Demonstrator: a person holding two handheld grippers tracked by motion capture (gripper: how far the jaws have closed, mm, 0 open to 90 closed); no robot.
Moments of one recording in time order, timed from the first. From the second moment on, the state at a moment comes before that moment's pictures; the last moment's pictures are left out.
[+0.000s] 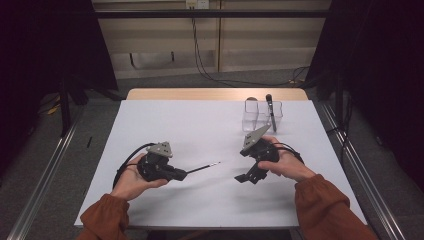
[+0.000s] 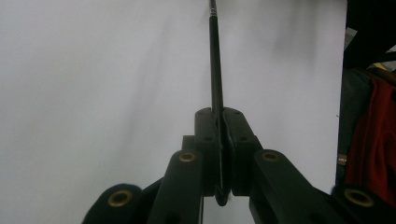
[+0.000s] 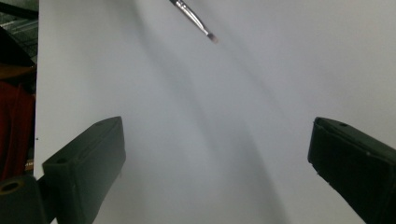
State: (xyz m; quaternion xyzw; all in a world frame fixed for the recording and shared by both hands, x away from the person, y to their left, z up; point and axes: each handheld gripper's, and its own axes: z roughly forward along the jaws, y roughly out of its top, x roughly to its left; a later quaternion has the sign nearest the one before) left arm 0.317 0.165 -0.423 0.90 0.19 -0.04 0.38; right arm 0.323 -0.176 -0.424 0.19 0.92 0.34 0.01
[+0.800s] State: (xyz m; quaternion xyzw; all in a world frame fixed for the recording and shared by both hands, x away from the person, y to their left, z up) left arm 0.316 0.178 -0.436 0.85 0.21 -0.01 0.48; right arm 0.303 -0.200 -0.442 0.24 0.86 0.45 0.04
